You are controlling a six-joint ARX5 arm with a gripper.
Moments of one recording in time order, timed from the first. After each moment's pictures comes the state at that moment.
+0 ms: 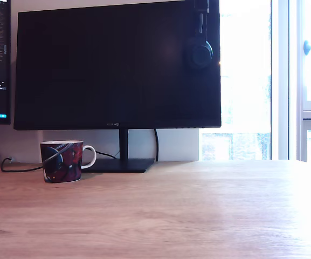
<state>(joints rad) 0.15 1.32 0.06 0.90 0.17 -0.08</state>
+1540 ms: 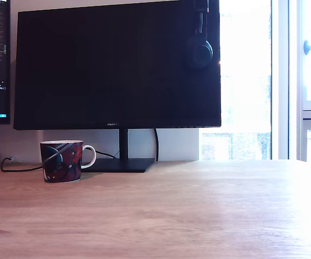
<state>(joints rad) 0.12 1.89 0.30 1.30 0.14 -0.04</state>
